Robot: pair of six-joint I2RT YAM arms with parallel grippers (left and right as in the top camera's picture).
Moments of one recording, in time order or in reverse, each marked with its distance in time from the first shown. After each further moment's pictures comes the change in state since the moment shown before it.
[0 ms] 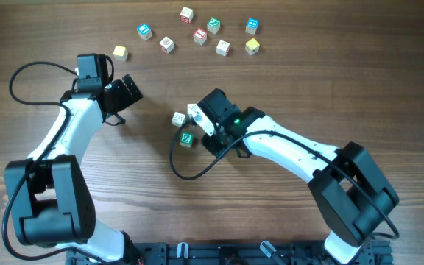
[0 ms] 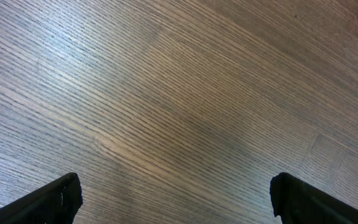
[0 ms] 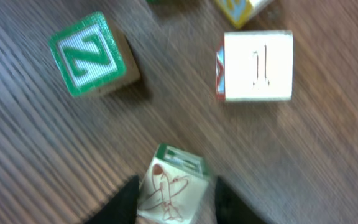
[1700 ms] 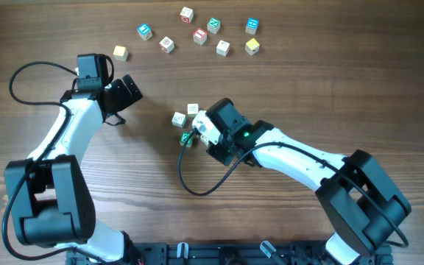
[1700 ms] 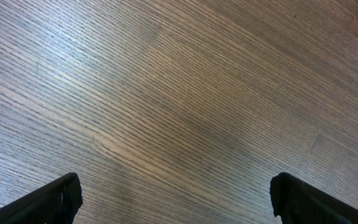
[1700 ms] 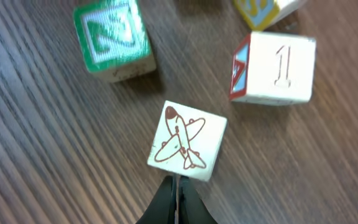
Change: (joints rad) left arm 0.000 0.000 0.000 0.000 0.000 0.000; right arm 0.000 -0.071 -0.169 0.215 -0.015 -0.135
